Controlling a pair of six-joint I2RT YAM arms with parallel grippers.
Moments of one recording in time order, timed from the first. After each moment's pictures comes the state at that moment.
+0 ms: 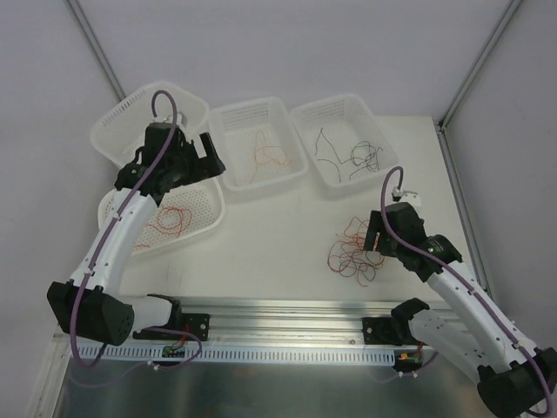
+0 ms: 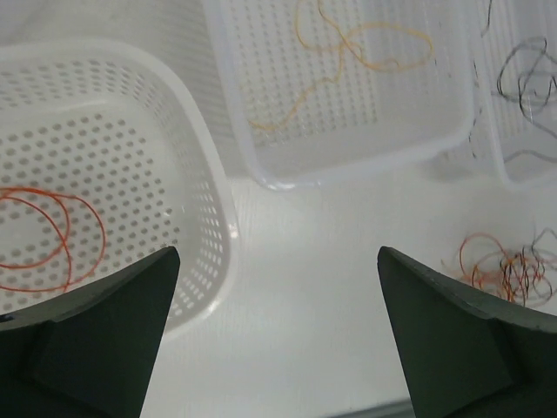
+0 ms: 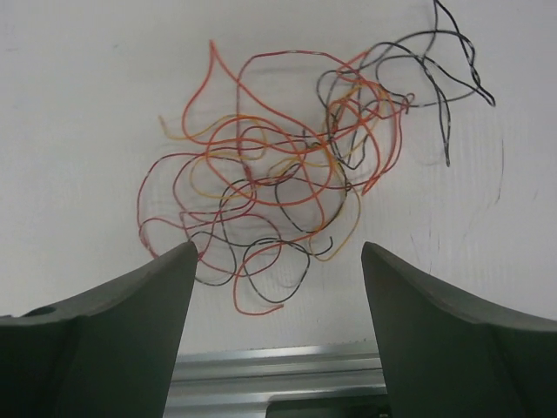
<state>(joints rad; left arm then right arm) -0.15 1.30 1.34 -0.70 0.05 -0.46 0.55 0.80 0.77 -0.86 0.38 0.50</state>
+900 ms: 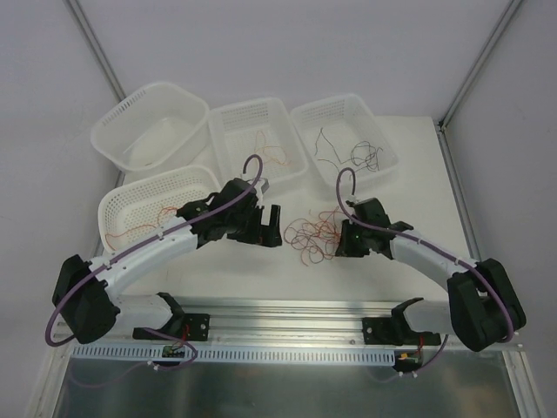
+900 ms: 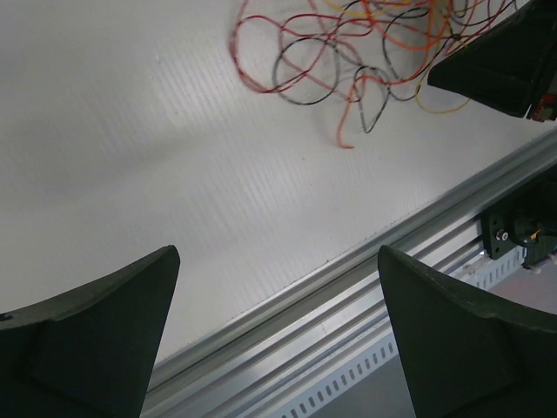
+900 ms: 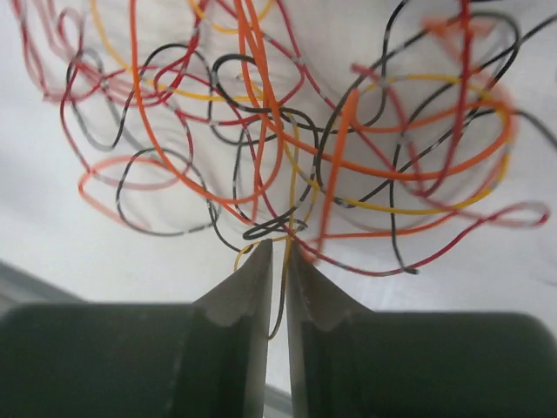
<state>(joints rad) -0.75 1.21 0.94 -0.60 0.10 -0.55 0.40 1.27 0.57 -0.35 -0.16 0.46</state>
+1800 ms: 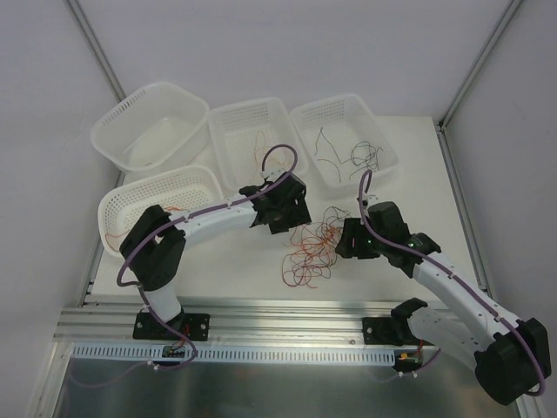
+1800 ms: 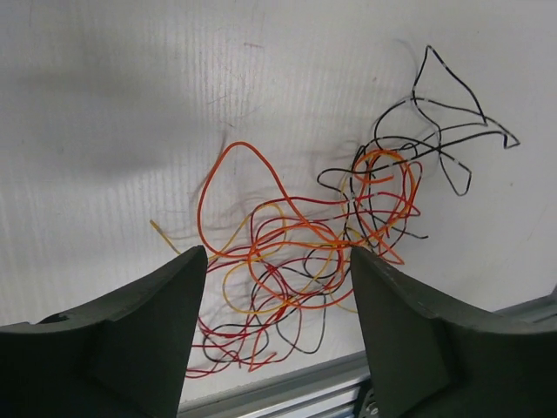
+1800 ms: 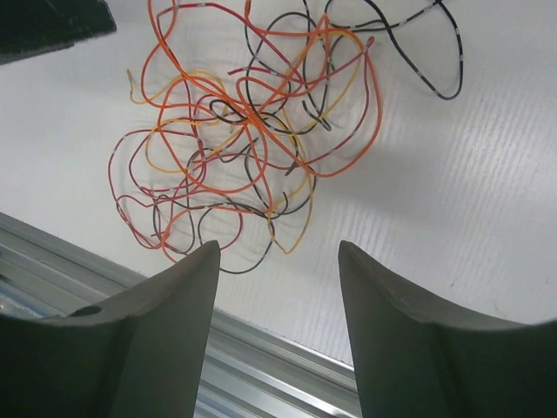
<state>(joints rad) -0.86 1.73 1.25 -0.48 -0.11 -1.03 0.51 0.94 0.63 -0.55 -0.12 0.43</state>
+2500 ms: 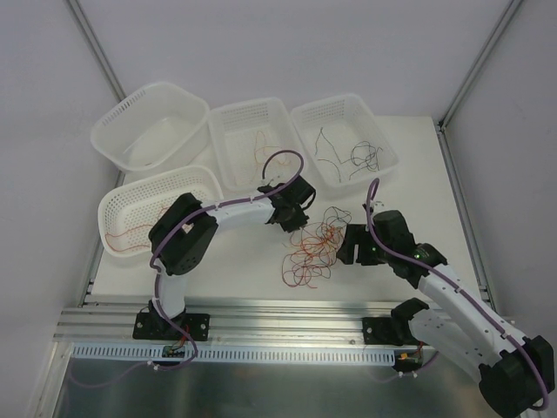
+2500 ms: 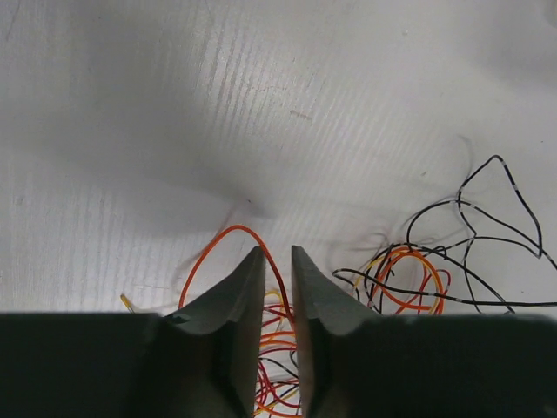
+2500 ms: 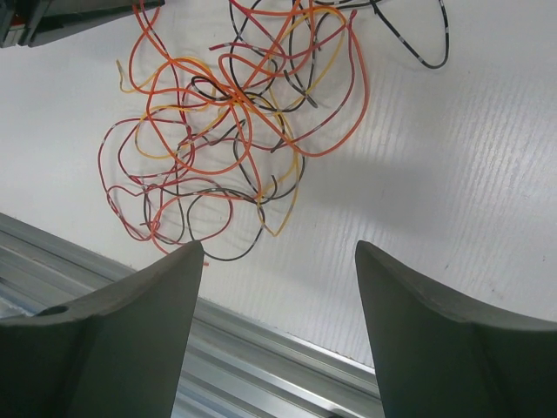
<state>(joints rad) -0.86 1.95 1.34 -0.47 -0.19 -1.25 0.51 0.81 0.55 -0.57 -0.10 0.45</state>
